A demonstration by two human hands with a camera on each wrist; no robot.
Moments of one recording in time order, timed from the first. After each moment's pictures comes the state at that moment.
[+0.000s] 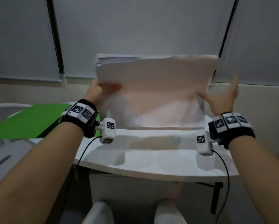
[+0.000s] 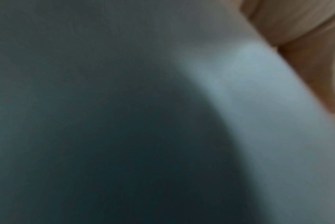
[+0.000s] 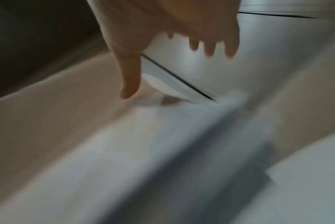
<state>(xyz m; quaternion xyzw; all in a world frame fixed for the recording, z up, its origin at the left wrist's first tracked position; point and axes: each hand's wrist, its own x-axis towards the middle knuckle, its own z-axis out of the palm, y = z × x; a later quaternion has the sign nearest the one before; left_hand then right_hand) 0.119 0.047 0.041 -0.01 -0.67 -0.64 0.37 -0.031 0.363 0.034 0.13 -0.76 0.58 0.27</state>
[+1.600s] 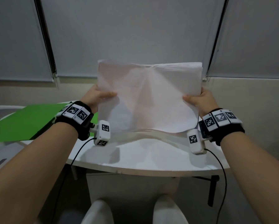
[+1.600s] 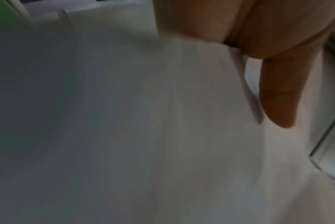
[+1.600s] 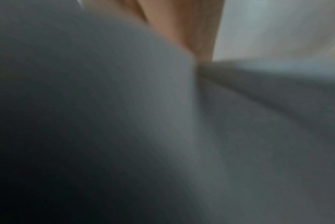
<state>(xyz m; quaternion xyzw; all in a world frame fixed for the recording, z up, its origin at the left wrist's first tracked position) 0.104 0.041 0.022 -0.01 -0.69 -0.68 0.26 -0.027 0.348 0.021 0.24 -0.66 0.72 0.03</state>
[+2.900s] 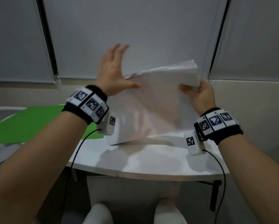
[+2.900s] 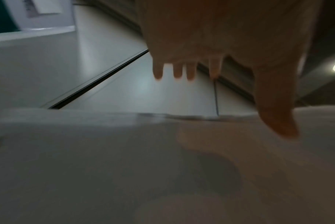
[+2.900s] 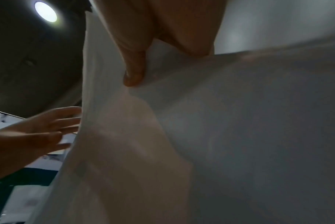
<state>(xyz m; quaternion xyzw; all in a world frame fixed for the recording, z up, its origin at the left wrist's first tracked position) 0.104 0.085 0.086 -0.01 -0.87 -0.11 0.47 -0.001 0.327 0.045 0.32 -0.65 0.66 0.17</state>
